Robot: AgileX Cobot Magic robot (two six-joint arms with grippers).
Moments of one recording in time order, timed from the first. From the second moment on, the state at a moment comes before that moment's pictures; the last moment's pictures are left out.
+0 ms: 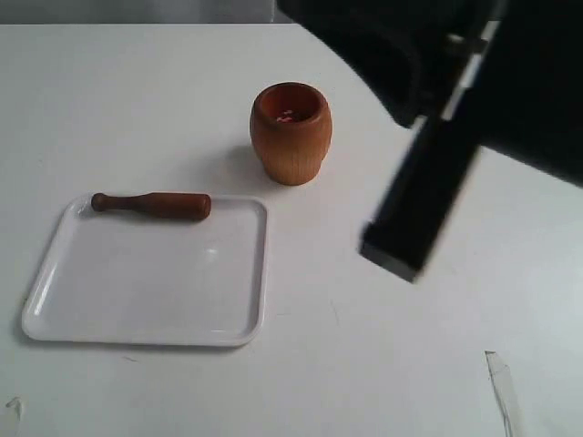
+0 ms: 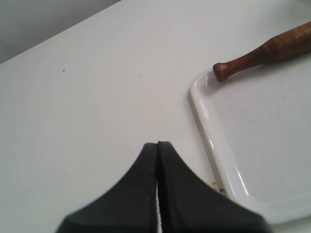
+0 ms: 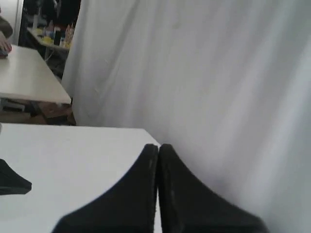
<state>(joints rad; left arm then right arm) 0.02 0.00 0.00 0.07 0.44 0.35 1.12 0.90 -0.62 -0.10 -0.29 -0.18</state>
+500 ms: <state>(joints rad) 0.02 0.00 0.00 0.07 0.44 0.35 1.12 0.30 -0.16 -0.09 -0.43 -0.11</state>
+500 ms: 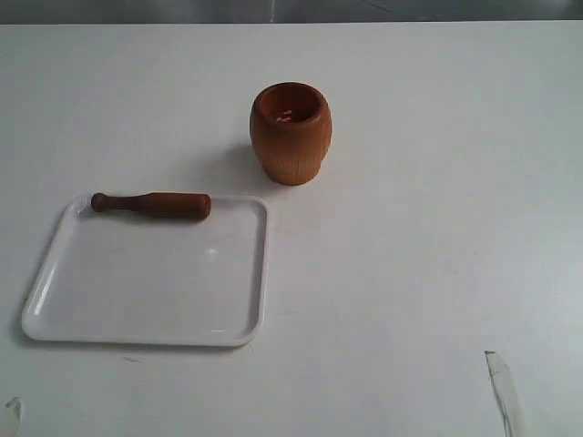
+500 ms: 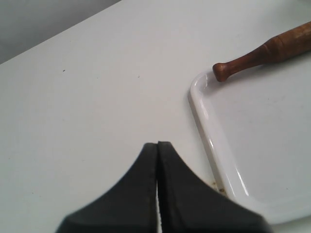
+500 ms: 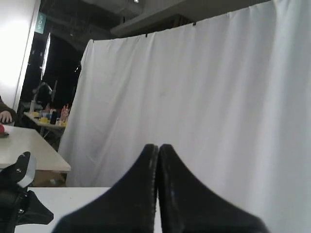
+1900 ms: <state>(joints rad) 0.02 0.00 0.00 0.07 0.44 0.35 0.93 0.00 0.00 0.01 0.33 -0.02</state>
